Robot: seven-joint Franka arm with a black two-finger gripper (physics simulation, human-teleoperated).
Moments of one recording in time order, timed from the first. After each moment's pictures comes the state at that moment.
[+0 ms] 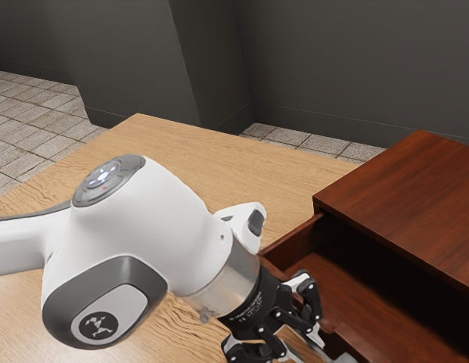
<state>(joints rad) -0.74 -0.41 0.21 -2.30 -0.01 2.35 -1.60</state>
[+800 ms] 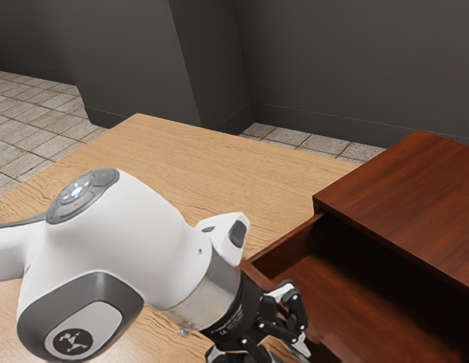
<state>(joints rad) -0.75 -0.48 0.21 -2.38 0.02 2.36 -1.61</state>
